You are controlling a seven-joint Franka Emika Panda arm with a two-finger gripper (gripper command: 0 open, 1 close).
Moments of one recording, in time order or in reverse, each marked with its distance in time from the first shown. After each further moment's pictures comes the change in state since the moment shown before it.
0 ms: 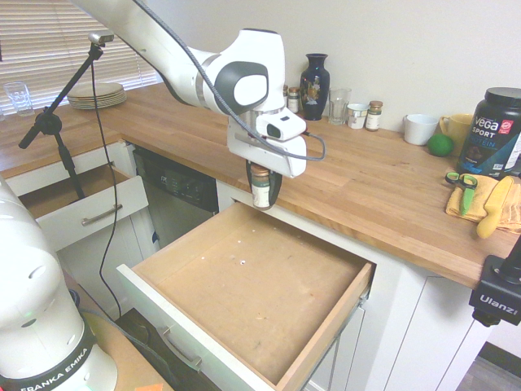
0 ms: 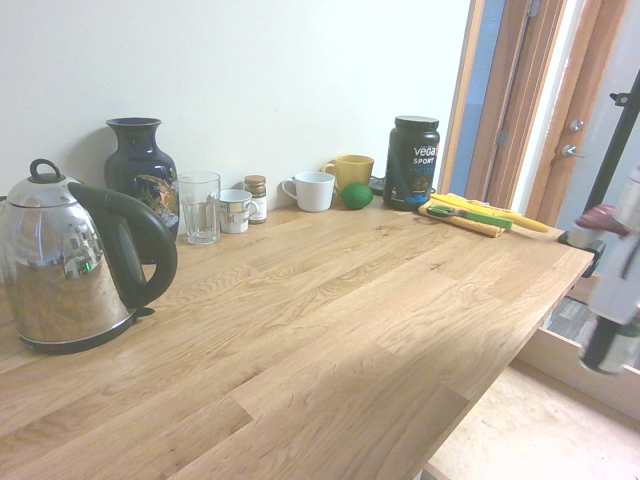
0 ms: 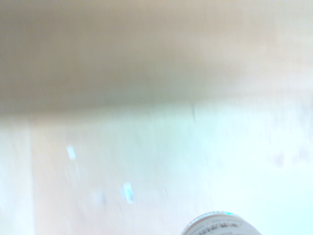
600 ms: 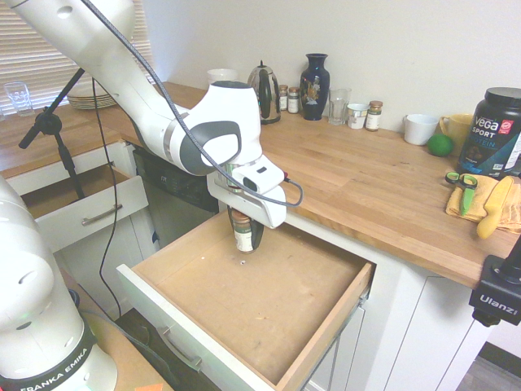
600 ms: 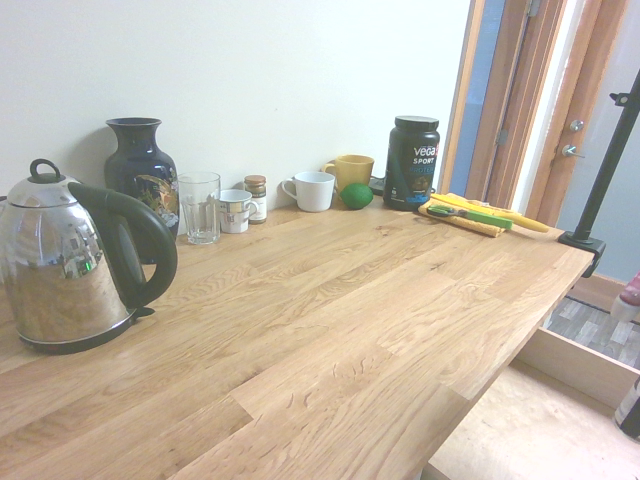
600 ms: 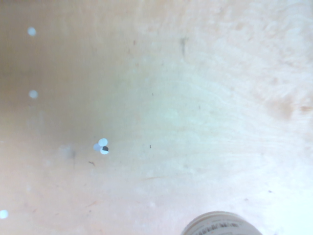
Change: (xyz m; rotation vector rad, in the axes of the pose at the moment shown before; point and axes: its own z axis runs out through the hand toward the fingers) arm -0.021 0.026 0.073 -0.003 0.032 -0.030
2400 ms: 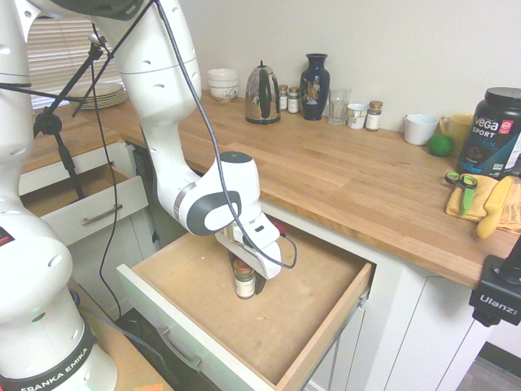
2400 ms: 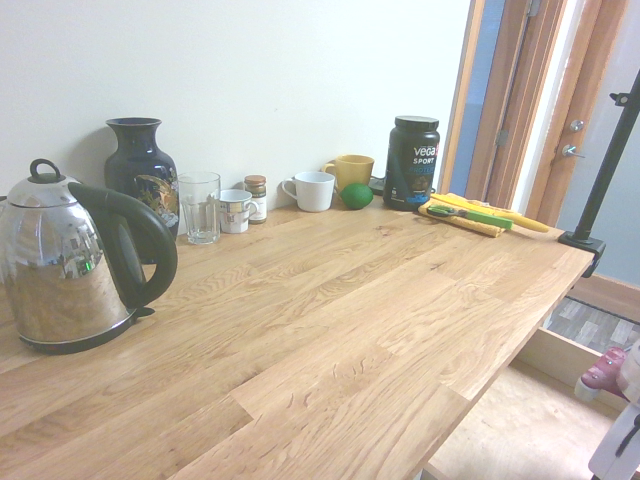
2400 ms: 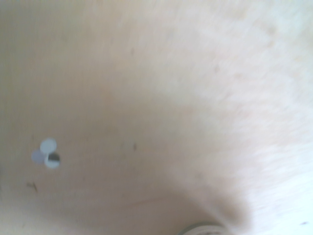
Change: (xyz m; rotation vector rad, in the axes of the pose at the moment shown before) arm -0.003 0.001 0.097 -0.001 0.022 0.104
